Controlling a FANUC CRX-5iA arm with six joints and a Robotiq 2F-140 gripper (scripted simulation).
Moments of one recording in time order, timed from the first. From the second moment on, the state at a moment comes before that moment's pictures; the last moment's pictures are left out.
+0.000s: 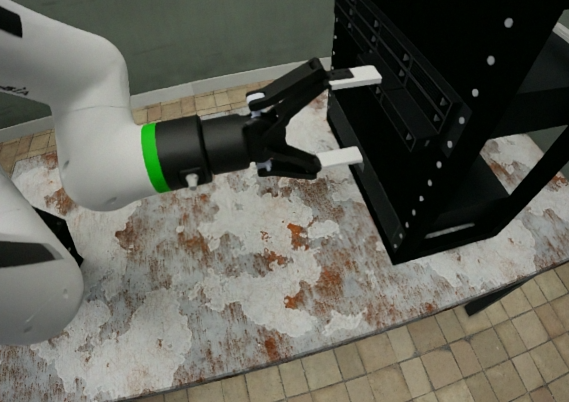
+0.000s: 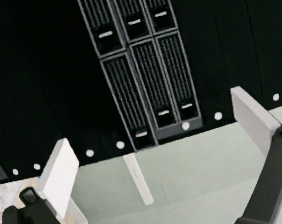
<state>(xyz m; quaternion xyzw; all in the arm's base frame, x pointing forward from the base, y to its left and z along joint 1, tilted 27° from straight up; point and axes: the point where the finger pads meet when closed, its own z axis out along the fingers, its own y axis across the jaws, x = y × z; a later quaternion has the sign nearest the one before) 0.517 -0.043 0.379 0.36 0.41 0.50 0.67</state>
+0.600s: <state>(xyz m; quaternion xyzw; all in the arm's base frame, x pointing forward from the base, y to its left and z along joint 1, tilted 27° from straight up) 0.517 -0.043 0.379 0.36 0.41 0.50 0.67</state>
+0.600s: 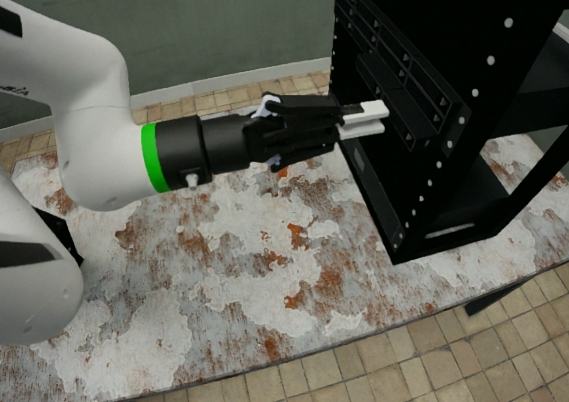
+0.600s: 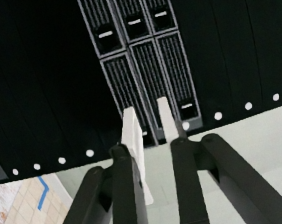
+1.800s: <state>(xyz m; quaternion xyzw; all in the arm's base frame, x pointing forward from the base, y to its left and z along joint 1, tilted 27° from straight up) 0.519 -0.013 0.366 0.36 0.41 0.50 0.67</state>
